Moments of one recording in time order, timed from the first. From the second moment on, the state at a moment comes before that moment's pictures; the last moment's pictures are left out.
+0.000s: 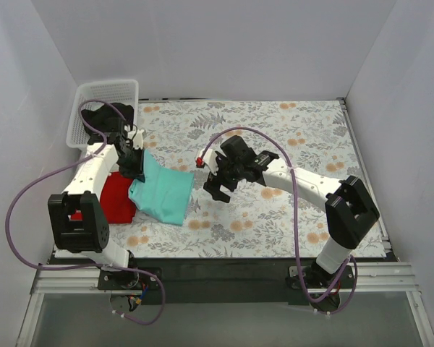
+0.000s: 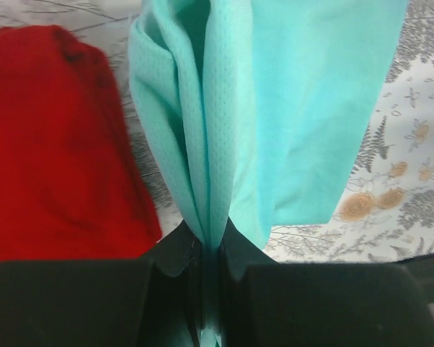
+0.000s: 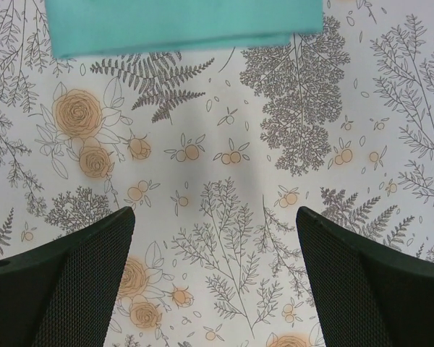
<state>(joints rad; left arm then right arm) -0.01 1.57 1.26 -0.95 0.21 0.05 0.83 1.68 1.27 -0.46 -0.34 -0.42</state>
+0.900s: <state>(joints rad) 0.17 1.33 1.34 -1.05 0.07 0.30 0.83 1.63 1.24 -0.46 -0.30 -0.42</state>
